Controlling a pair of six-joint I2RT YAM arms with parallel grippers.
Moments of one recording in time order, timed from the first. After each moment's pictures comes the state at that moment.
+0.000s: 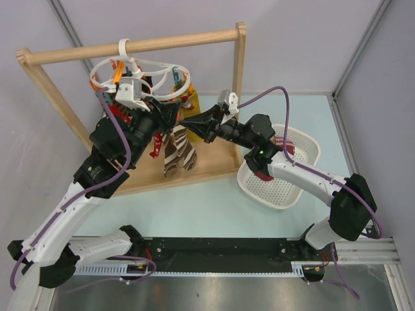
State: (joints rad) left arm -0.74 0.99 1.37 -0.26 -0.32 -0.31; right arm 0.80 1.52 1.20 0.75 -0.51 0.19
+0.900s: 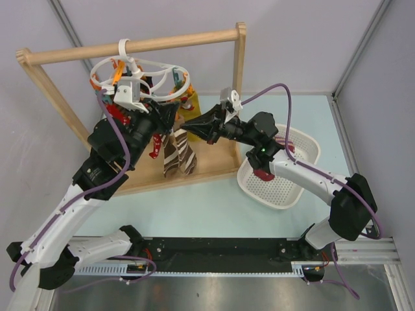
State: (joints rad) left arm -0.74 0.97 1.35 -0.24 -0.33 -0.29; right arm 0.77 1.52 1.21 0.77 -0.63 0.28
